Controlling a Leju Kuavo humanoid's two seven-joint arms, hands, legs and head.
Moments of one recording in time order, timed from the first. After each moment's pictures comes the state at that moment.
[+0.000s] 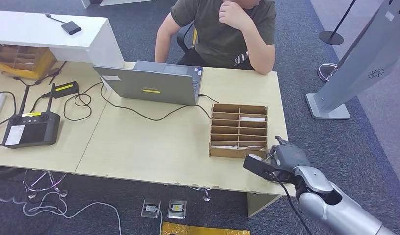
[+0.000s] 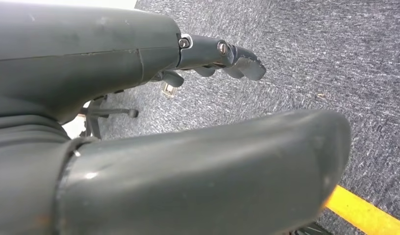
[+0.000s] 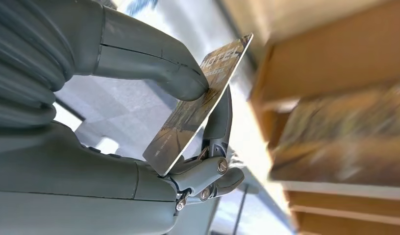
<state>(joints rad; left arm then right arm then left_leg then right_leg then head) -0.11 0.02 -1.09 -0.19 1.35 0.53 -0.03 -0.62 -0.53 1.01 -1.29 0.55 0.01 0.55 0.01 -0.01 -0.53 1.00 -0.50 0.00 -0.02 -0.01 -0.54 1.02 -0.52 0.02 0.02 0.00</state>
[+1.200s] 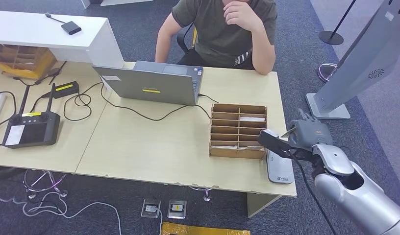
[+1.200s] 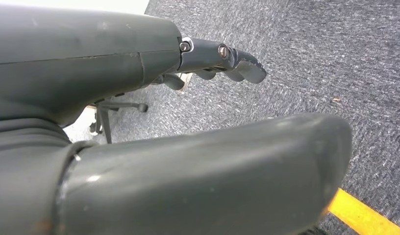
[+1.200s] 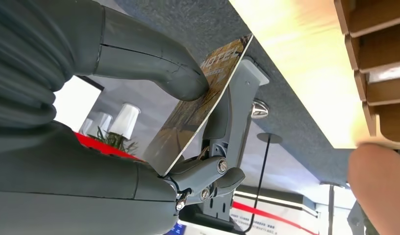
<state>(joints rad) -0.11 0.02 -1.08 -0.19 1.39 0.56 -0.01 -0.68 -0.56 0.85 -1.34 0.68 0.09 0.57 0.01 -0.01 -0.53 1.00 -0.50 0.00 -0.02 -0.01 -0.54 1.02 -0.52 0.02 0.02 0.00</state>
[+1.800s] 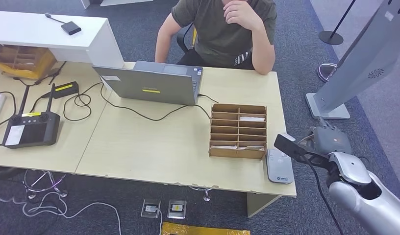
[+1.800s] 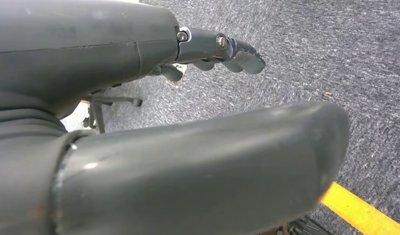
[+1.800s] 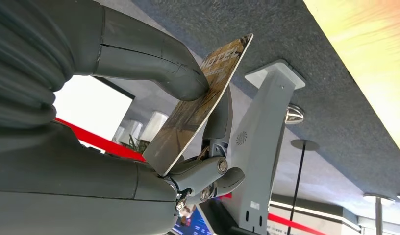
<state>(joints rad) -0.10 0.01 -1.08 -0.19 1.39 0.56 -0.03 -0.59 -0.64 0.78 -1.39 0.68 0.09 0.63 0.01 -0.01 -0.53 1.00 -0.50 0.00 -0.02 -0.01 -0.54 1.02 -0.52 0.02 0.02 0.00</state>
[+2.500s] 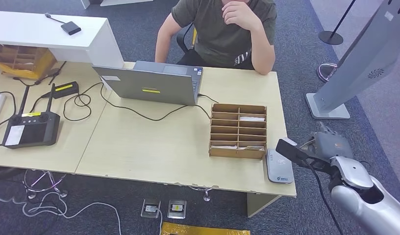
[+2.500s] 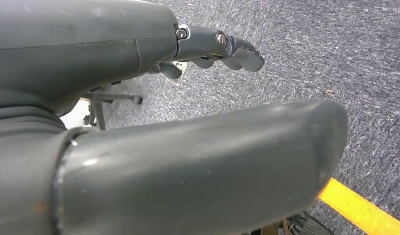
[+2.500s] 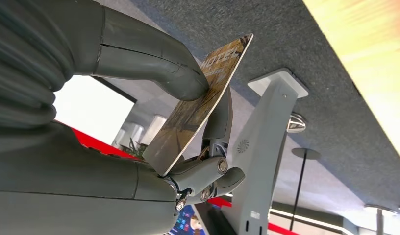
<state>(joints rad) -0.10 0.01 -1.08 -0.19 1.39 0.57 -0.03 -0.56 -0.65 0.76 -1.39 0.68 0.10 0.60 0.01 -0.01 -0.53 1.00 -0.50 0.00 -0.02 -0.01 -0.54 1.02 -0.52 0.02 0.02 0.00</state>
